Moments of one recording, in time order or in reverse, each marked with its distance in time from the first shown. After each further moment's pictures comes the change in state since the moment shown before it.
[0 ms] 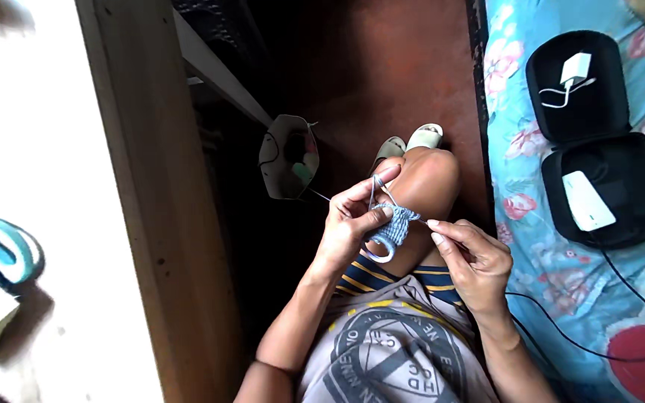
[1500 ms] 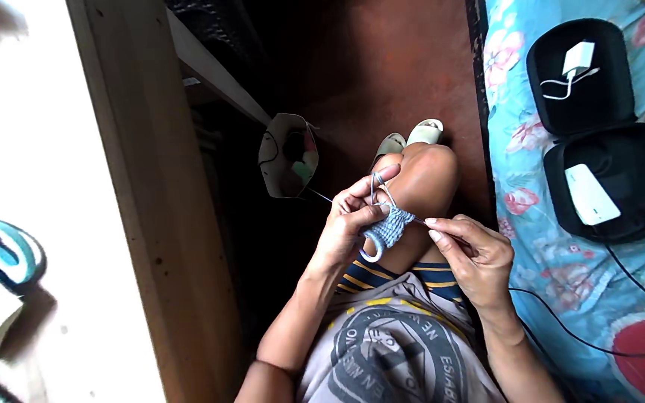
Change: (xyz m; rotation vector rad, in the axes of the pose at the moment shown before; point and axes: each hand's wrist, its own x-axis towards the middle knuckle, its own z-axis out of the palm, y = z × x) left_hand 0.001 -0.003 0.002 -0.119 -0.005 -0.107; right_hand 0.001 0.002 -0.006 0.024 -0.029 0.033
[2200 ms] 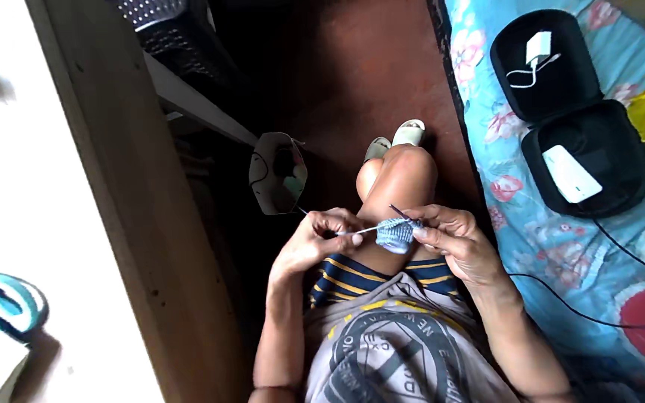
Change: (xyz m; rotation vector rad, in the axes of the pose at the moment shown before) left_hand -0.002 0.023 -0.049 0.690 -0.318 -0.042; right_hand 0.014 -0.002 -0.010 0.764 -0.192 0.494
